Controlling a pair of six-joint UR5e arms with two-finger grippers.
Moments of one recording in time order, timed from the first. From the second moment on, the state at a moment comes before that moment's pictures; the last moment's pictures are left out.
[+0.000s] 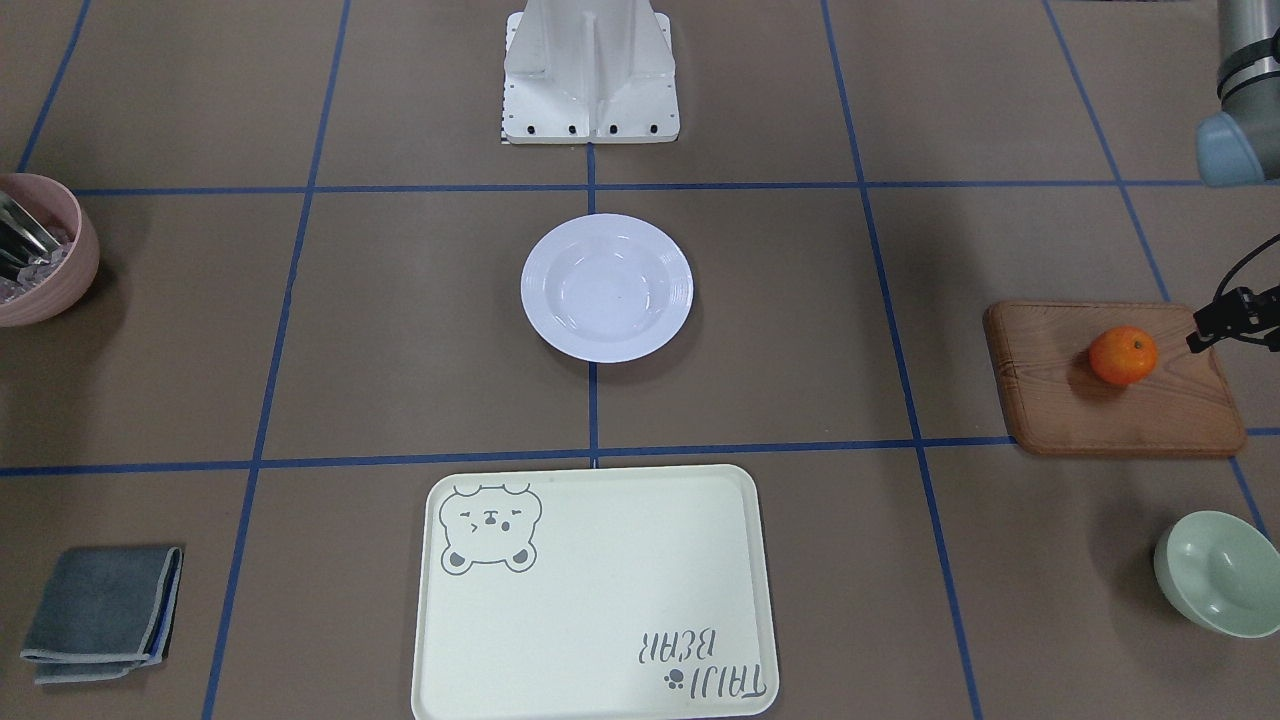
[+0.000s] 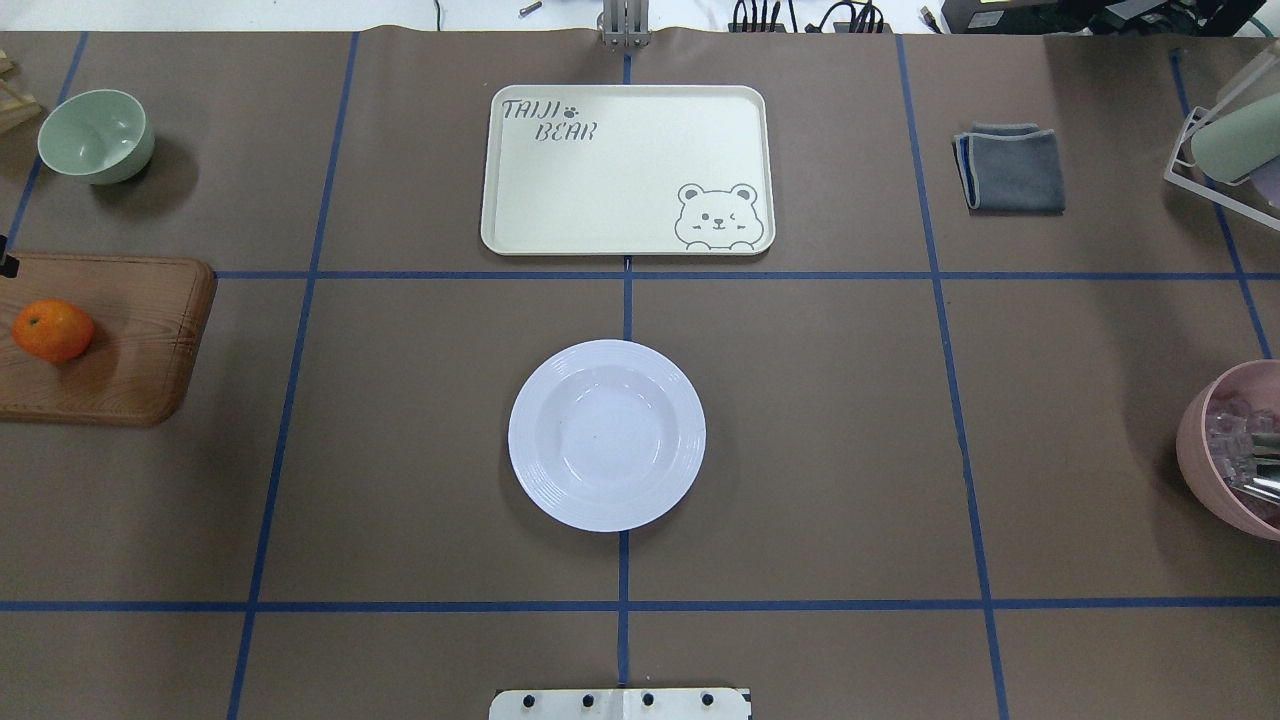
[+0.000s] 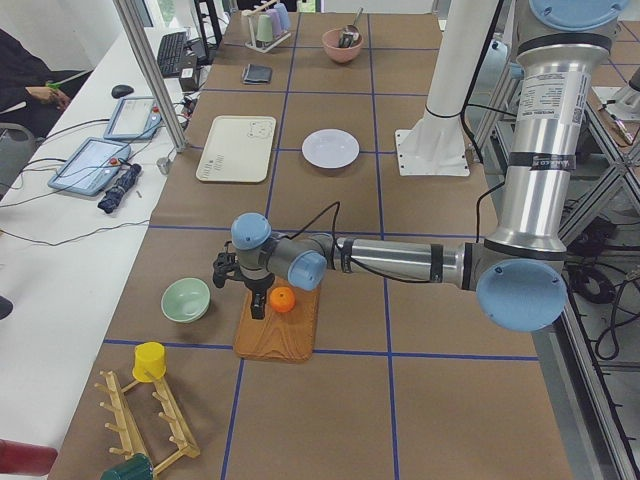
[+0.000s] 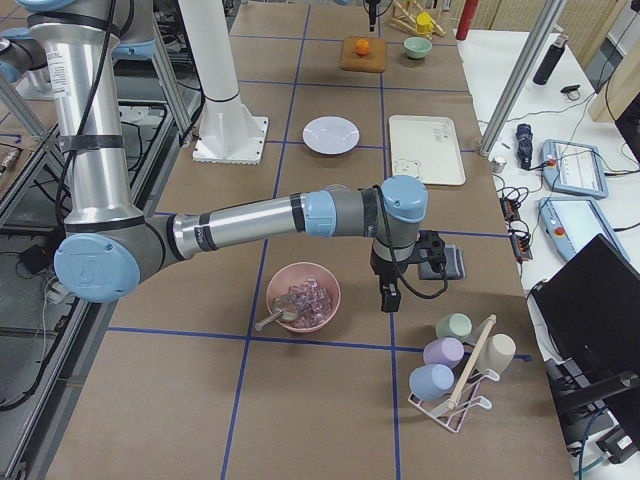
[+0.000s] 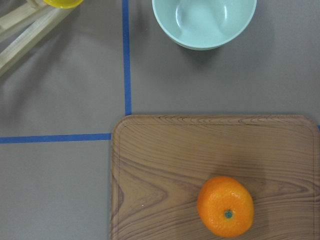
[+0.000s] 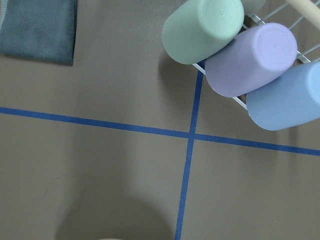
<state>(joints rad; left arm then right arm) -1.26 -1.65 -1.48 -1.98 -2.29 -0.51 1.55 -1.48 1.72 -1.75 2.30 -0.06</state>
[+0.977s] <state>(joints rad) -1.15 -1.65 -1.46 -2.03 -2.29 -0.58 1.55 -1.47 1.72 -1.76 2.32 -0.06</state>
